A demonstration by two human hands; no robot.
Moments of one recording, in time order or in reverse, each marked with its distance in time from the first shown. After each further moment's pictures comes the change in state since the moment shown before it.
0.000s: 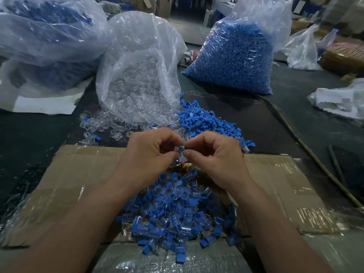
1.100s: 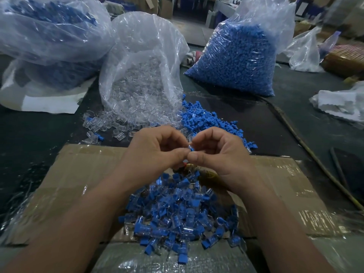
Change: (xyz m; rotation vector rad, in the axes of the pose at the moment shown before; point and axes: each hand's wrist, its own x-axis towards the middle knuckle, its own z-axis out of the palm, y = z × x) left_hand 0.000 0.010 -0.006 -0.352 -0.117 -0.195; right_hand -0.001 -0.003 -0.008 0.406 -0.080 0.166
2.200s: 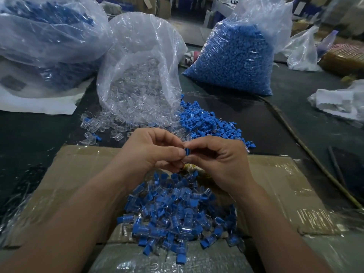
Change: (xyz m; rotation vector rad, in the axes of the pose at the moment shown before) left_hand 0.005 0.003 -0.005 -0.351 -0.074 -0.279; right_hand 0.003 0.017 0.000 -0.367 0.084 -0.456
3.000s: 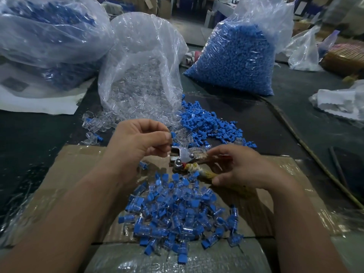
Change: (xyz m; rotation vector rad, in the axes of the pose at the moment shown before) left_hand 0.008 -0.007 -0.012 -0.050 0.227 0.146; right_hand 0.004 0.011 -0.051 -0.458 -0.530 0.695
